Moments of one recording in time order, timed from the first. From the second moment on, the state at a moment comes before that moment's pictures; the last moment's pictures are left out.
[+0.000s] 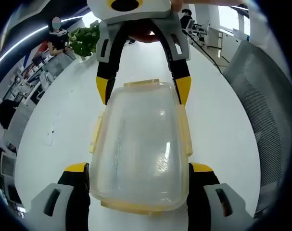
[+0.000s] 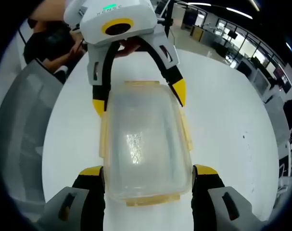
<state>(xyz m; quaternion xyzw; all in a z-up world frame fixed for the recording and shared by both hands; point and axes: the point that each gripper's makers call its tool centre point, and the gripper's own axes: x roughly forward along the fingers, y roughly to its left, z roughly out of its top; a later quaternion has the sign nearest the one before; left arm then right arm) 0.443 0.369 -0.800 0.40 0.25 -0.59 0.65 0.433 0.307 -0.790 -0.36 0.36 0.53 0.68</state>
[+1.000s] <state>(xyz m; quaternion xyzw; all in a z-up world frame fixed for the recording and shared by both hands) 0.457 0.364 -0.802 0.40 0.25 -0.59 0.65 0.446 0.303 -0.791 -0.36 0.36 0.52 0.68</state>
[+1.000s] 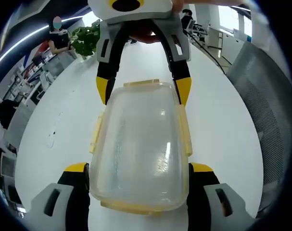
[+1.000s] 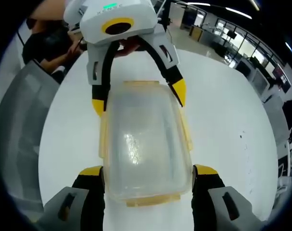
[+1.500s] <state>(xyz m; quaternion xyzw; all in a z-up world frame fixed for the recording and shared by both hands) 0.453 0.366 -0.799 0.40 0.24 -0.59 0.66 0.444 0.303 -0.789 -0.36 0.35 0.51 0.70</state>
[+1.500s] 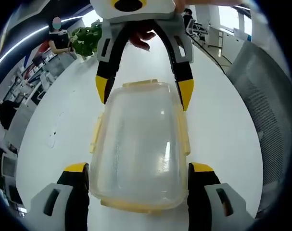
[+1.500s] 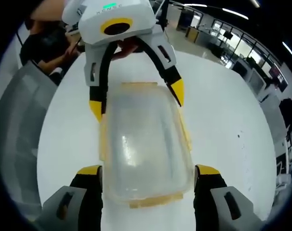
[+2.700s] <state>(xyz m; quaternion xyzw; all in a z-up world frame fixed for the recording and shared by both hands) 0.426 0.389 -0.769 0.31 0.25 -0.52 0.76 0.426 0.273 -0.750 -0.25 0.30 0.40 0.83</state>
